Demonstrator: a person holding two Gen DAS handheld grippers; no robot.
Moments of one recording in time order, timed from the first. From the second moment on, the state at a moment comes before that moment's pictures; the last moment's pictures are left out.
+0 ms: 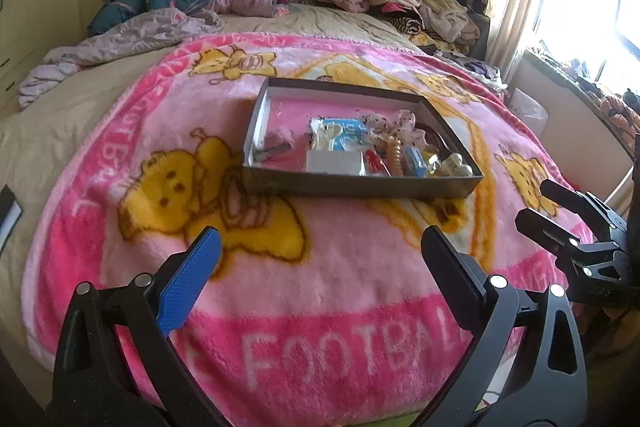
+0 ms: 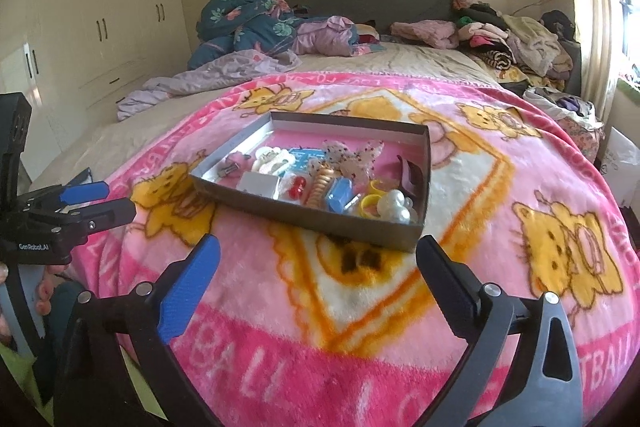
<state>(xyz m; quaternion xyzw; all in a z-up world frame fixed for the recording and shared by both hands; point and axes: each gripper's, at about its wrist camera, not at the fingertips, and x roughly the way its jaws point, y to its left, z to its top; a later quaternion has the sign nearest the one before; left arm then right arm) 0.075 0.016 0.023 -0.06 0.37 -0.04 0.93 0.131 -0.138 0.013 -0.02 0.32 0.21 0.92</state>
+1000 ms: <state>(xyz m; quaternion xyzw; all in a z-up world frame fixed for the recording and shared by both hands) 0.060 0.012 0.016 -0.07 0.37 -0.03 0.92 0.117 -0.142 -0.003 -0.01 0.34 0.21 0.92</state>
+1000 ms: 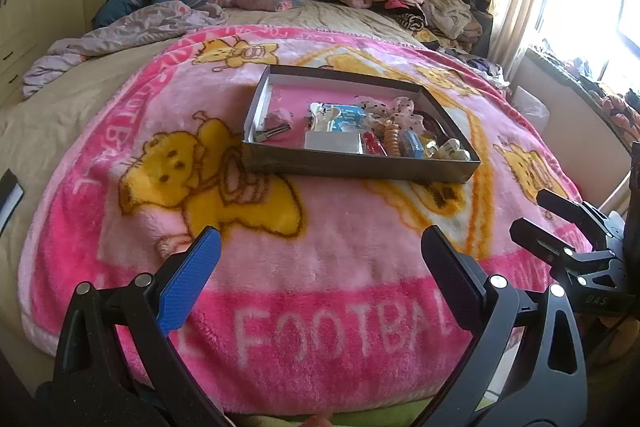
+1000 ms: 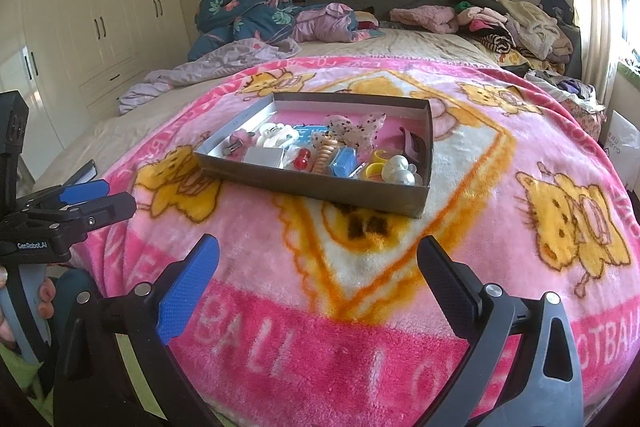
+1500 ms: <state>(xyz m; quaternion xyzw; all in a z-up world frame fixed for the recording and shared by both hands) 0.059 0.014 0.018 -0.06 0.38 -0.03 0.92 0.117 -0.141 -0.003 -0.01 0.34 0.21 0.92</state>
